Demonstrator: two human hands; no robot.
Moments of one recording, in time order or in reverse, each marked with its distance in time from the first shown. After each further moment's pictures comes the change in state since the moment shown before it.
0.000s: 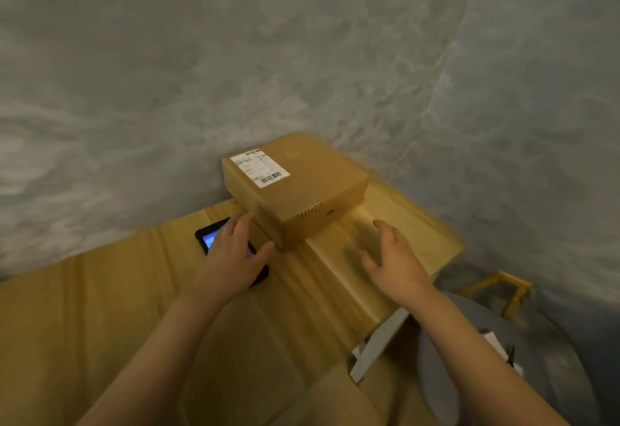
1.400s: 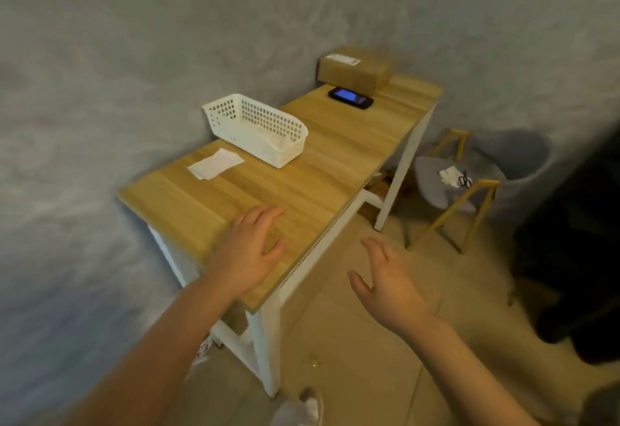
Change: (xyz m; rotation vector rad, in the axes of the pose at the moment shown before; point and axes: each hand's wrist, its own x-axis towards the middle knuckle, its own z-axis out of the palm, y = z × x) left_hand -0.492 -0.379 -0.371 0.078 -0.265 0.497; right_hand -0.604 -0.518 0.288 -0.058 0.098 0.202
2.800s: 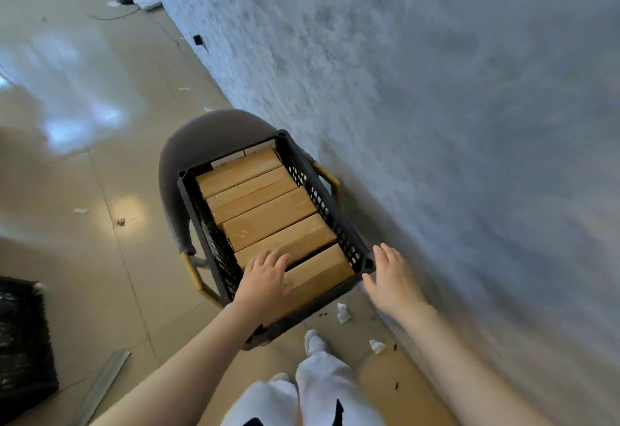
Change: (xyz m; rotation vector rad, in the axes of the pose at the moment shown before) left_hand -0.918 -0.300 -0.135 0.002 0.422 -1.950; right_hand -0.409 -0.782 0.533 -0.433 -0.925 -1.613
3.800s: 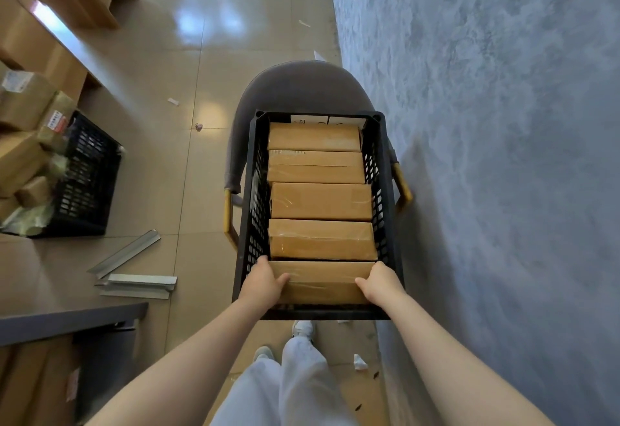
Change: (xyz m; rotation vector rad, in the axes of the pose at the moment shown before) left_hand 0.013 -0.012 0.079 -0.787 0.008 -0.896; right_hand 0.129 -0.038 0.050 -0.080 -0.472 0.051
